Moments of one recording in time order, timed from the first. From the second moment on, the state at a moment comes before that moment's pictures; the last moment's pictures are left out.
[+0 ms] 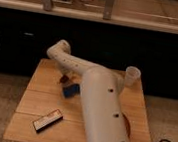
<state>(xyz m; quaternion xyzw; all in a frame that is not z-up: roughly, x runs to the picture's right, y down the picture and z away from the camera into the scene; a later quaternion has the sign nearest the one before) -0.138 0.017 0.967 -0.24 -0.09 -0.49 0.83</state>
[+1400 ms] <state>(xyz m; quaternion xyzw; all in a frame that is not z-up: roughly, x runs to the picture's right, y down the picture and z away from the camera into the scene) -0.122 0.014 0.962 -0.22 -0.09 -0.51 0.83</state>
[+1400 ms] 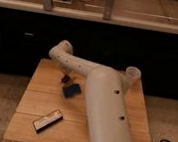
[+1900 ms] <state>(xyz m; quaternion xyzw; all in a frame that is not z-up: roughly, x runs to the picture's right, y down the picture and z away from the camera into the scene) -0.120 0.014 0.961 -0.22 -0.09 -0.51 0.83</state>
